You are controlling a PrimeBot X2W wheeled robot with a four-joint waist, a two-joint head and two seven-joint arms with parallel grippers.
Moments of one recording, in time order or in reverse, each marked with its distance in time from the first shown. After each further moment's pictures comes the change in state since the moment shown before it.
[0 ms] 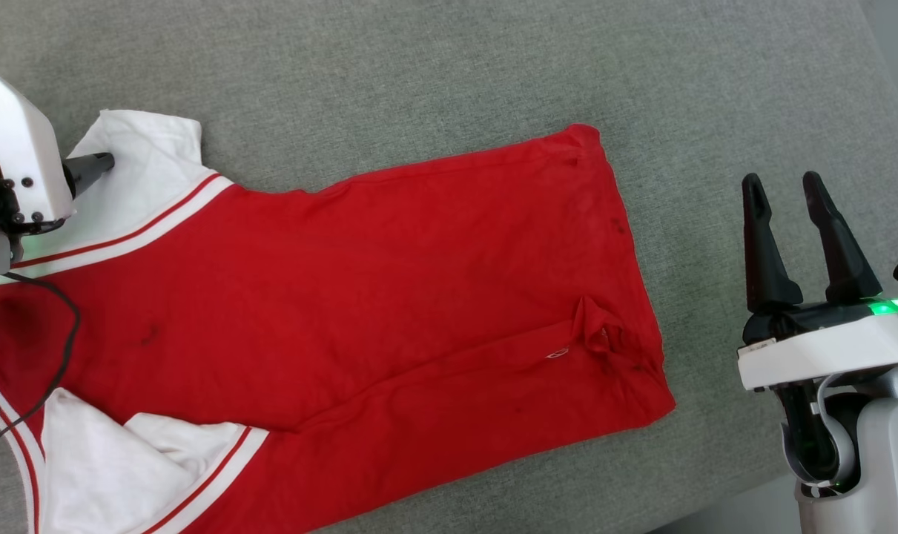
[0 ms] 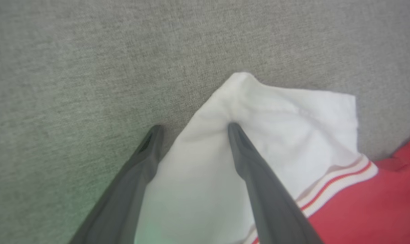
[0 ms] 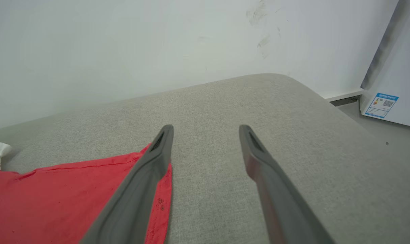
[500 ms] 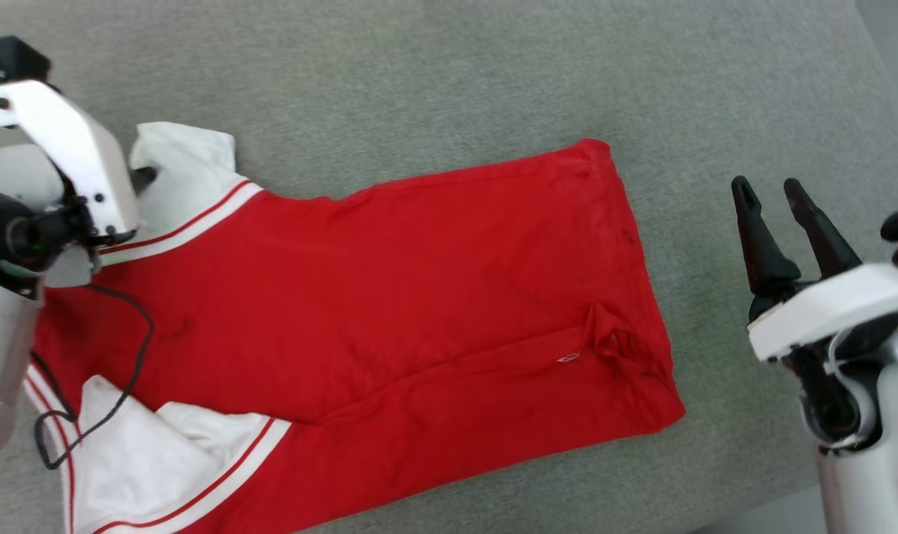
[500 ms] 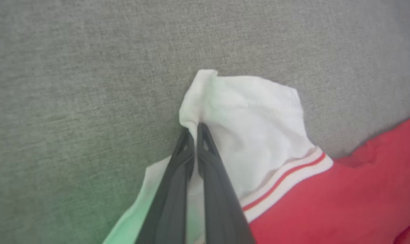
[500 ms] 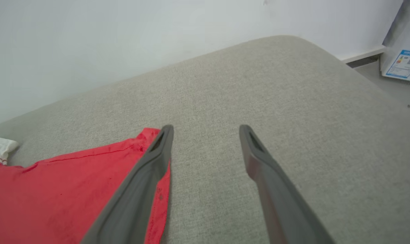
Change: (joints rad) left arm 0.007 -0.096 0.002 0.068 -0.031 0.007 -0.078; right arm -0.074 -0.040 -0.011 0.125 0.106 0.000 0.150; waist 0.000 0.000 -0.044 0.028
